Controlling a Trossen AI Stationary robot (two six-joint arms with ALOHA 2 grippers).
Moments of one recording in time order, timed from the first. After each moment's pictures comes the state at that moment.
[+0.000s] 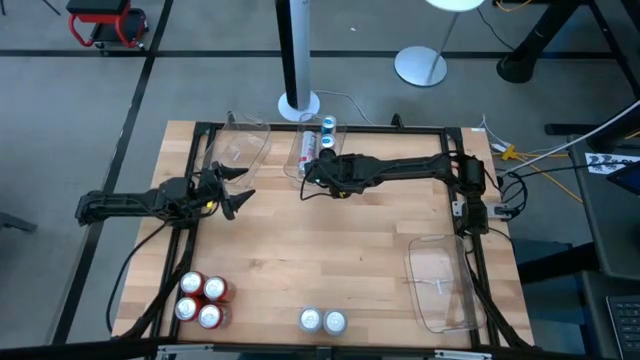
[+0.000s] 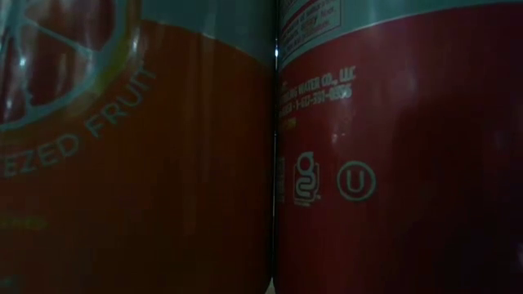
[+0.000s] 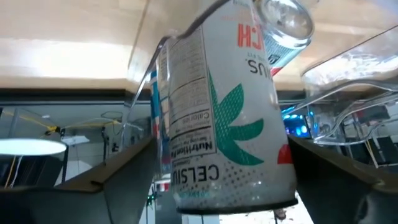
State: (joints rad) left arm 0.04 0.04 0.01 0.06 -0.39 -0.15; right arm -0.11 1.99 1.59 -0.63 0.71 -2.09
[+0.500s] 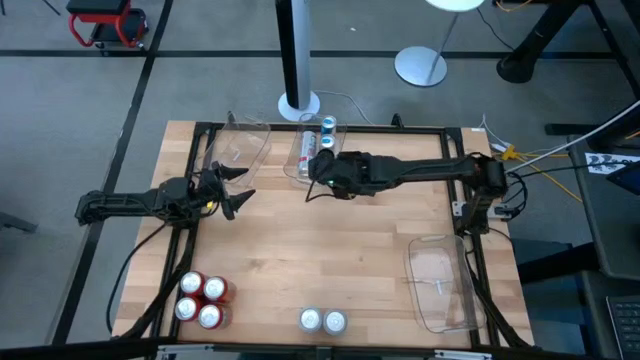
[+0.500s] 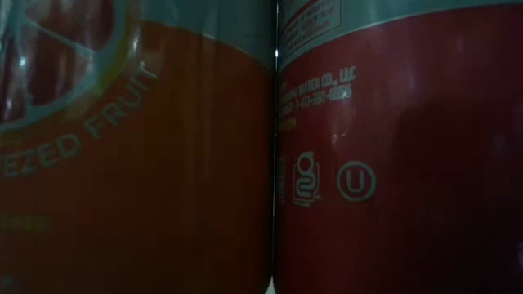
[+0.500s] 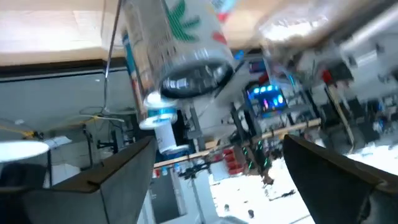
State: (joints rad) left arm 0.04 0.04 0.01 0.06 -0.39 -0.14; right arm -0.04 1.83 1.59 -0.64 0.75 -2.04
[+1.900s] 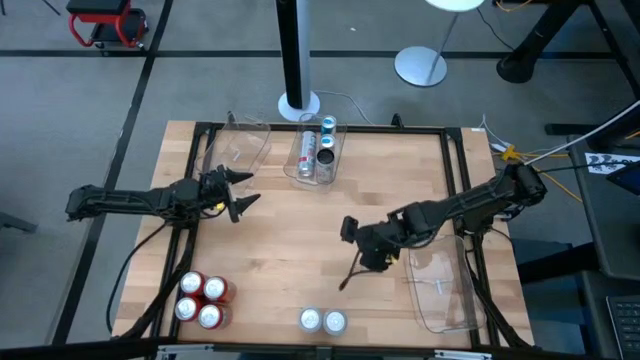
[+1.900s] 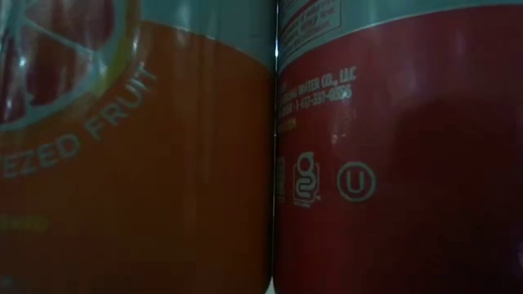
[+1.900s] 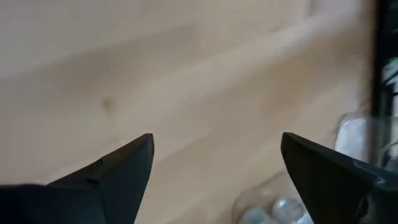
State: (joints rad) left arm 0.04 0.21 0.01 0.10 -0.38 -0.20; right arm 0.35 1.59 1.27 -0.69 0.16 -0.99
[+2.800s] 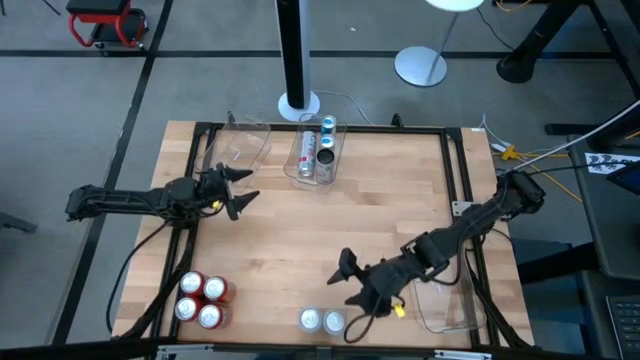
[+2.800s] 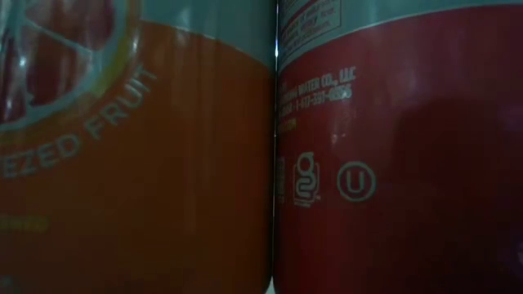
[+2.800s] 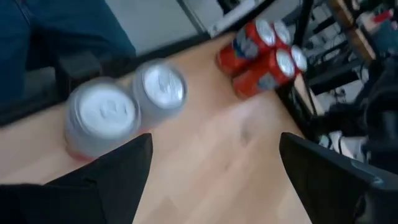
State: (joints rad) left arm 0.04 0.21 0.01 0.19 -0.38 -0.21; right arm 0.59 1.66 1.40 -0.35 0.17 -0.60
